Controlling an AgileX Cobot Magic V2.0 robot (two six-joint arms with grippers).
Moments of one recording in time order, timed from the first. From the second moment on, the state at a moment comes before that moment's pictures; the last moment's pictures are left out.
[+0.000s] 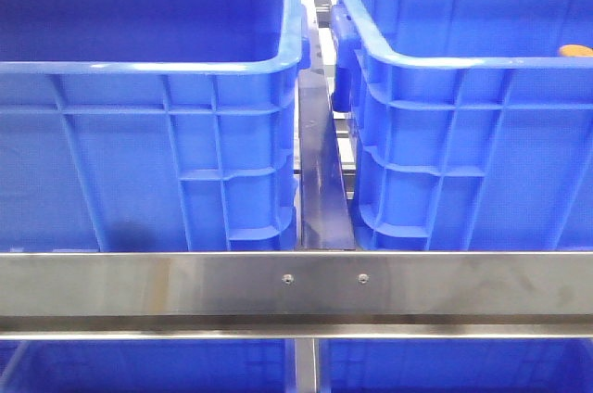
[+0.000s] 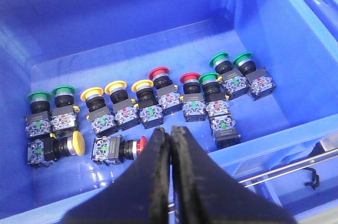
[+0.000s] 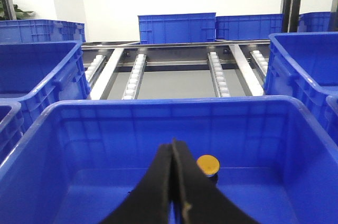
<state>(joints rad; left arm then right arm) -0.83 0.77 -0.89 0.73 0.90 -0.76 -0.11 0.61 -0.52 1.83 0.09 -1.77</state>
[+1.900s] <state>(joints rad) -0.12 0.22 -0.25 0.17 0.23 -0.09 -0.11 0.61 -0.52 1.83 0.09 -1.77</state>
